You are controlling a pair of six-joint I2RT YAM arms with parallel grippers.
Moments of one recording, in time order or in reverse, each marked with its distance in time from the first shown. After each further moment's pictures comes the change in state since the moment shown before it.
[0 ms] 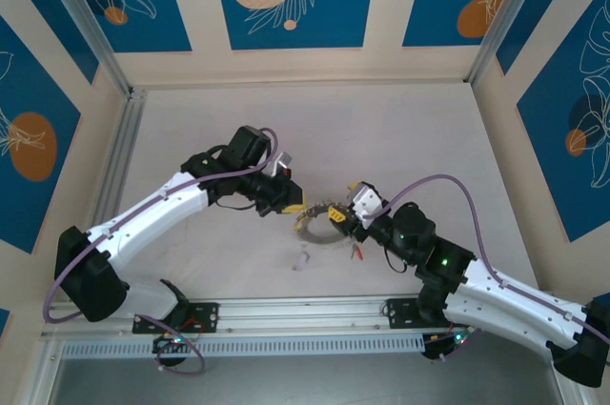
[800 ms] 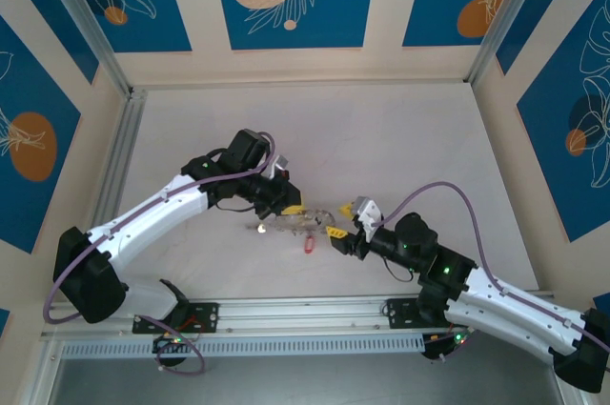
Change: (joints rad) left arm 0.004 -0.009 -0.037 0.029 -0.021 -0.079; right arm 0.000 -0.102 -0.128 0.014 -0.244 0.217
